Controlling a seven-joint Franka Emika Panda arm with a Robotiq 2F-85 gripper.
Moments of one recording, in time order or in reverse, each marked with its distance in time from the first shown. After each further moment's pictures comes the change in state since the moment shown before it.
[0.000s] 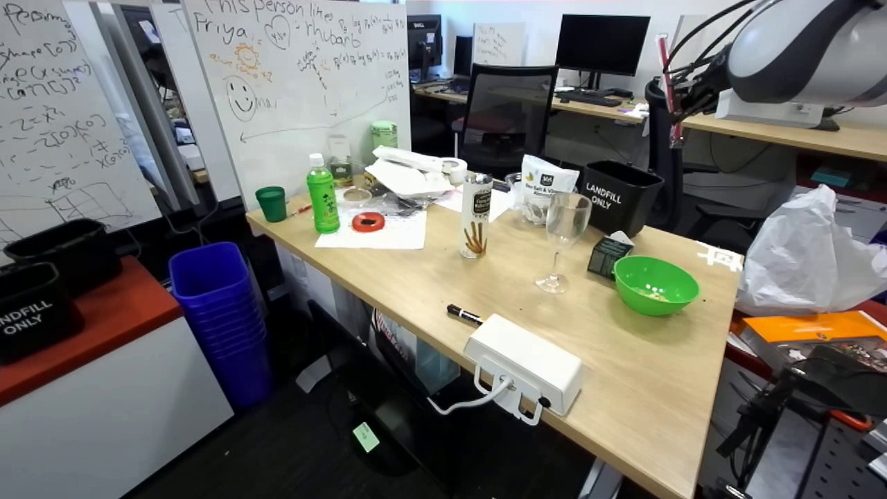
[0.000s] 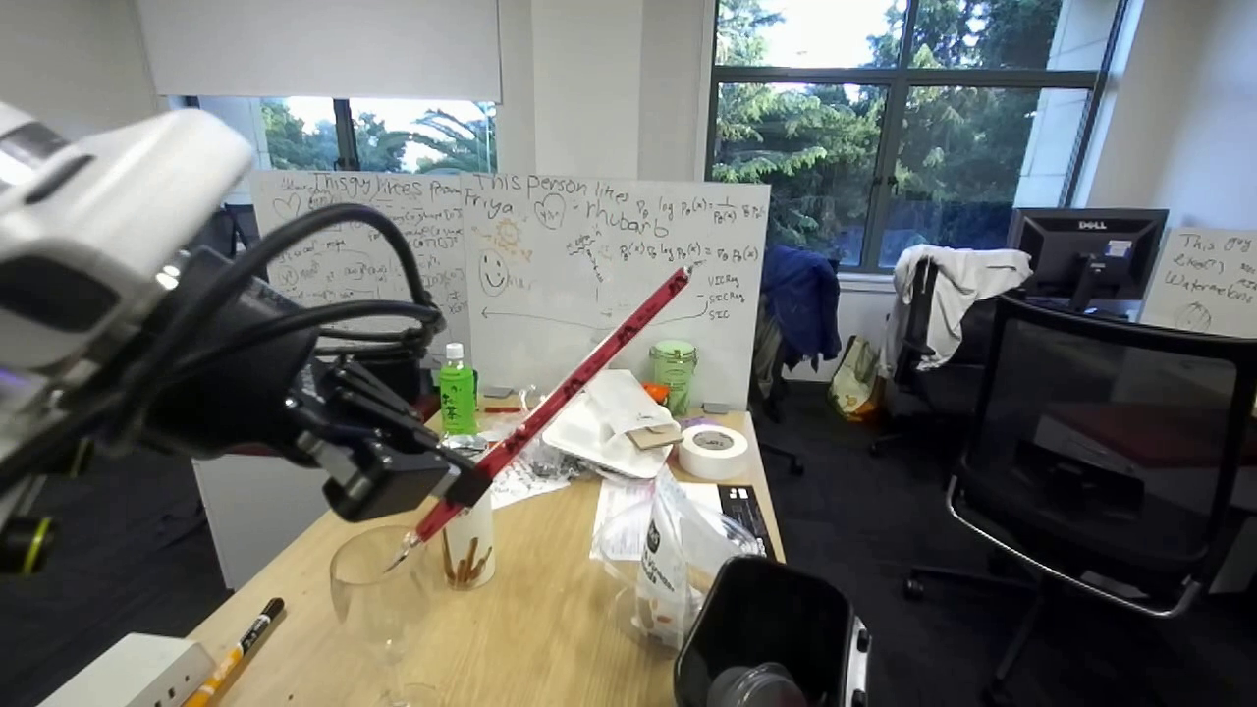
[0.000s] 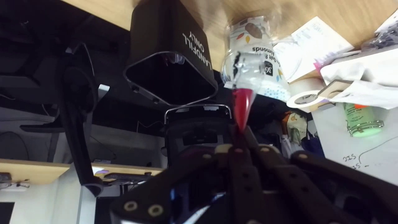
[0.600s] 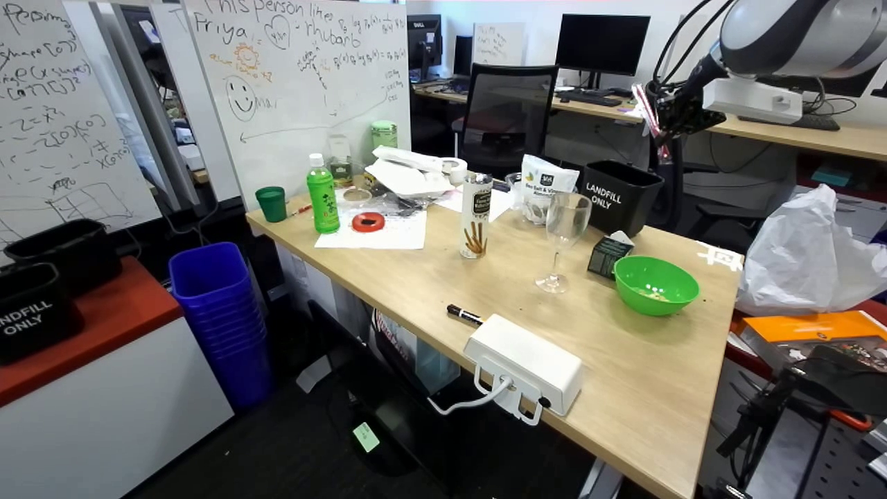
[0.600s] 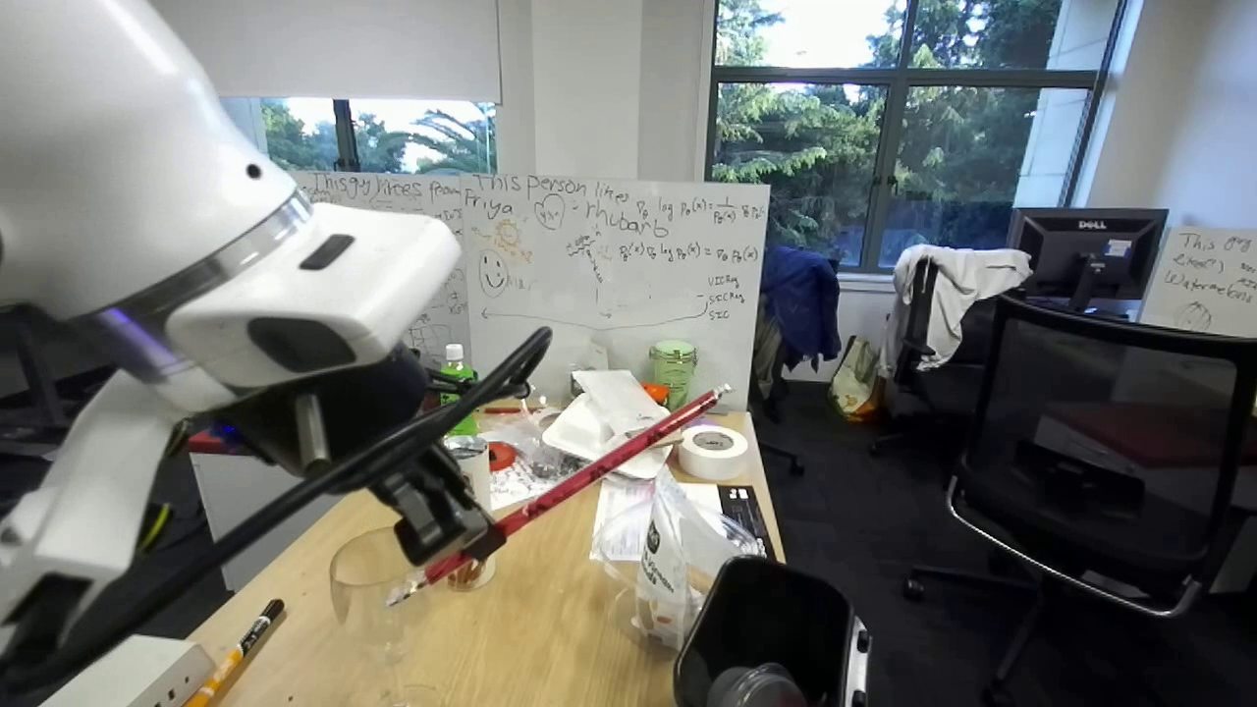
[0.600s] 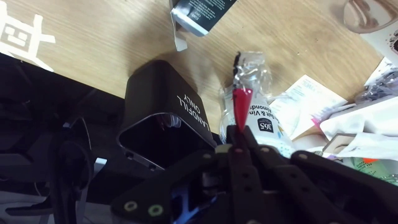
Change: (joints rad) arm -0.198 0.127 0.115 0.172 -0.178 -0.356 0.126
